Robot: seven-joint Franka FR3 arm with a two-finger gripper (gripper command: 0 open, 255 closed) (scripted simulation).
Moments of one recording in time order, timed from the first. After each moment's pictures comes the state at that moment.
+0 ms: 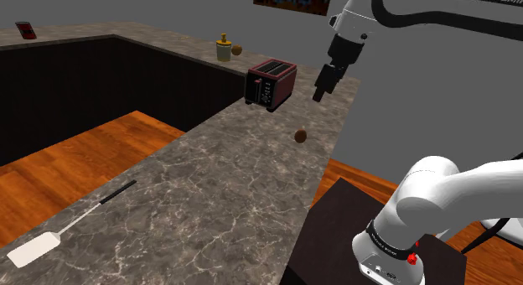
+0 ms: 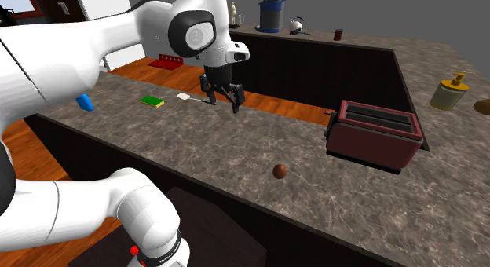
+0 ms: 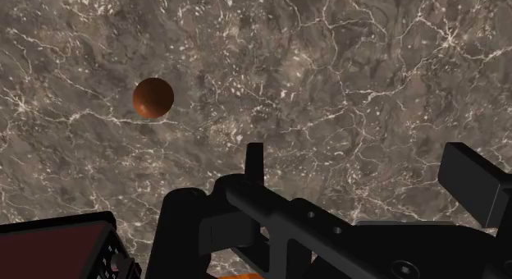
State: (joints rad) arm 0.00 -0.79 0.03 -2.32 0.07 1.68 -0.12
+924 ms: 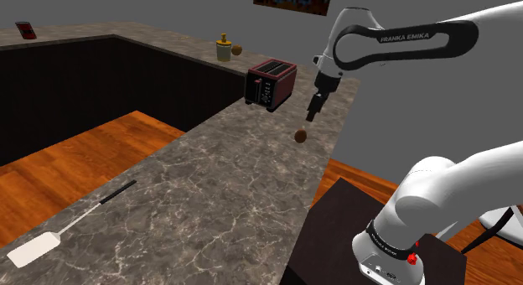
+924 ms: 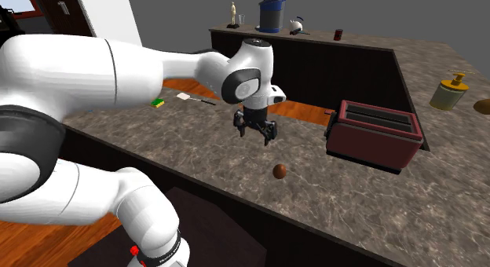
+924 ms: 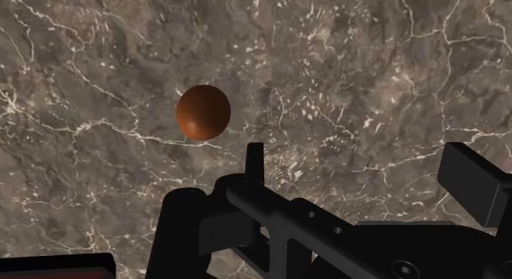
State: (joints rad) arm -0.03 -0.57 -0.14 -2.47 -0.01 1.97 -0.39
